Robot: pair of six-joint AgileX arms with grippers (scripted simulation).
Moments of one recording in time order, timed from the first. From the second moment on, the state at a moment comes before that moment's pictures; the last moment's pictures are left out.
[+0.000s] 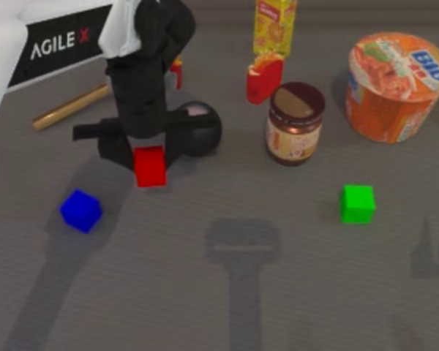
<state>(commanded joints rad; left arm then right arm) -0.44 2.21 1.78 -1.12 -0.01 -0.54 0.00 0.00 0.00 0.00 0.00 0.00</state>
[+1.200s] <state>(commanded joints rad) -0.69 1.82 1.30 -1.02 -0.01 -0.68 0.00 0.00 0.00 0.00 0.00 0.00</state>
